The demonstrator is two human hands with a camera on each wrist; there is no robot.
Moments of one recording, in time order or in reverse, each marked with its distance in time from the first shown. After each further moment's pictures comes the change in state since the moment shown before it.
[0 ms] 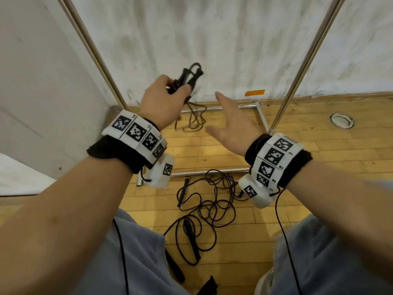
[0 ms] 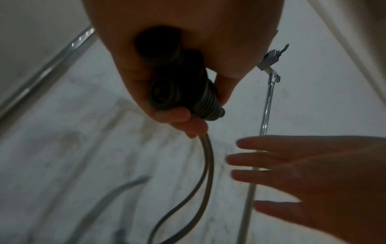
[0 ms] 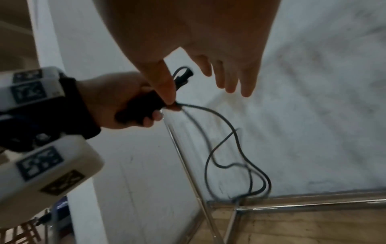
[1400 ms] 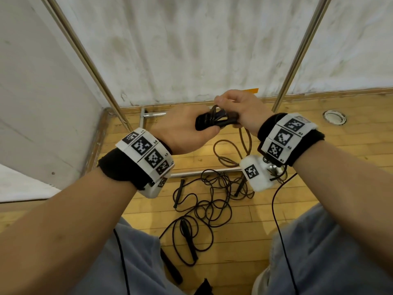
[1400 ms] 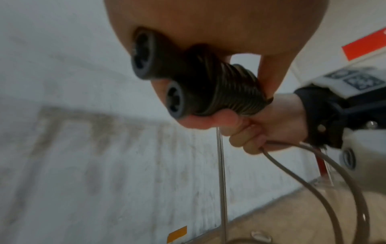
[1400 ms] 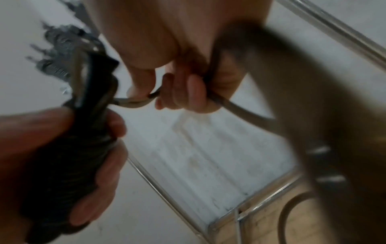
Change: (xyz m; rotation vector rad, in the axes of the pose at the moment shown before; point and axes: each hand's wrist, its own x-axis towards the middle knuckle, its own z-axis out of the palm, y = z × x) left_hand -0.036 0.008 0.025 0.304 -0.388 0.483; right_hand 0.021 0.019 -0.040 0.437 -0.039 0.080
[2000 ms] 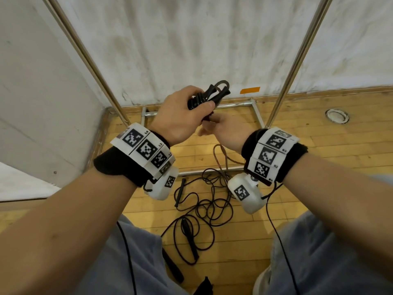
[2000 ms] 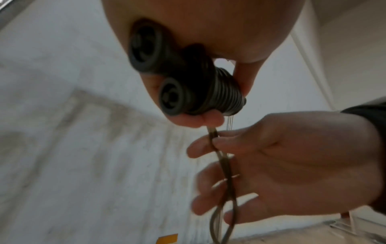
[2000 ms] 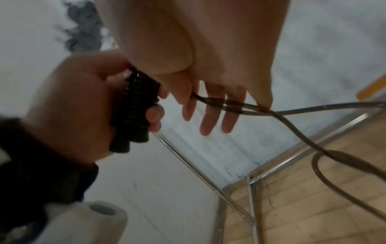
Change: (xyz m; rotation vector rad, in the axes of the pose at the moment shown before) left_hand 0.007 0.006 -0.008 -0.327 0.199 -0.162; right_hand -0.022 -0.007 0.041 -0.210 -0.148 0.116
